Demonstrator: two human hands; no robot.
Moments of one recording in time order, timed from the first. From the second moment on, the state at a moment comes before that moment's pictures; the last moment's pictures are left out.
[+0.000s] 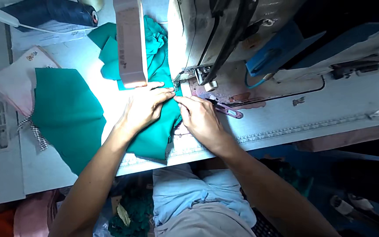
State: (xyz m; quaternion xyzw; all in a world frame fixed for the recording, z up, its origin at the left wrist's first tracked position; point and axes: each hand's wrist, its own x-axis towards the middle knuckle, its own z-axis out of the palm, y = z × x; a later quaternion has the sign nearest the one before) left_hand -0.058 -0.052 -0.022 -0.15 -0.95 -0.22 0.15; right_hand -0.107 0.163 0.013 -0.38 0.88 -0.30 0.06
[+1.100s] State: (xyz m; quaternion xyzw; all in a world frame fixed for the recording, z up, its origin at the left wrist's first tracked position) left_hand -0.061 -0.061 -0.028 -0.13 -0.97 -0.13 0.13; right_hand -0.108 0.165 0.015 -0.33 0.87 -0.34 0.12
